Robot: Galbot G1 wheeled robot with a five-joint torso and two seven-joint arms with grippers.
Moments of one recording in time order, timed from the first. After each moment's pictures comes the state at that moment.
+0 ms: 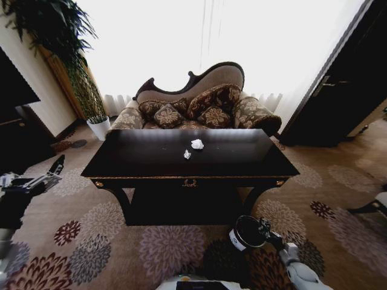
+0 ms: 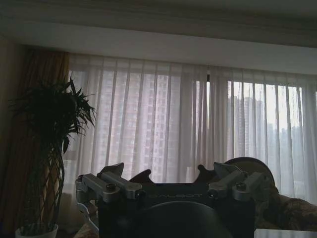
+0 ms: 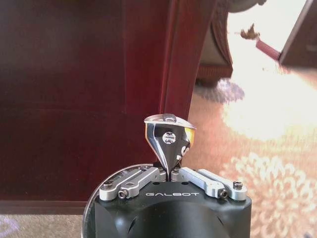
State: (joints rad) left arm 1.74 -1.22 -1.49 -2.37 -0.99 0.18 0.33; right arm -1.14 0.98 0.30 0.77 0.65 0.34 -0.21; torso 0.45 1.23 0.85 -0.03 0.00
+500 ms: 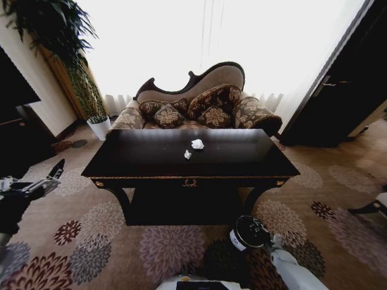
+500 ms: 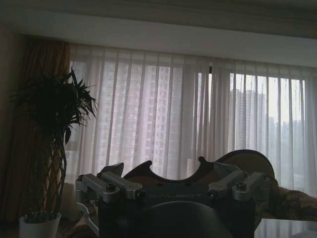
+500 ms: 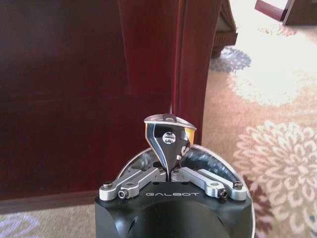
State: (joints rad) left arm 1.77 -1.23 -1.48 -2.37 -0.99 0.18 0.33; right arm -1.03 1.06 0.24 0.65 0.66 0.27 -0.20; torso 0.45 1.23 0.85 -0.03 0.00
